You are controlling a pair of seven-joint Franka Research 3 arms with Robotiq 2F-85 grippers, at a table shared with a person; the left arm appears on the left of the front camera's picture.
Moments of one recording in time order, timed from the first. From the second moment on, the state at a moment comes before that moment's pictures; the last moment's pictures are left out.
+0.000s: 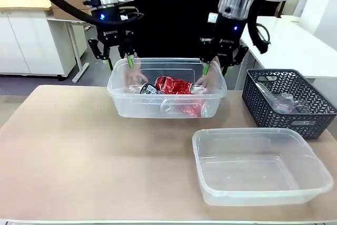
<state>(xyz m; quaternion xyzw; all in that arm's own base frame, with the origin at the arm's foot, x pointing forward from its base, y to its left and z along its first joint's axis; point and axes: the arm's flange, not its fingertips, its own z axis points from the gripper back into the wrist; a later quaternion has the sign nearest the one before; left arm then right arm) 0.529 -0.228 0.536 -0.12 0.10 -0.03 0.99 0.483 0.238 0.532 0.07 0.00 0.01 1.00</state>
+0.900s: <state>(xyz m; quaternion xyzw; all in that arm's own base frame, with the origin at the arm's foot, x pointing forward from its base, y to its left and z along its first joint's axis) 0.481 -0.219 0.540 -0.12 0.02 -0.02 0.99 0.456 0.233 0.531 0.10 -0.06 0.00 0.99</state>
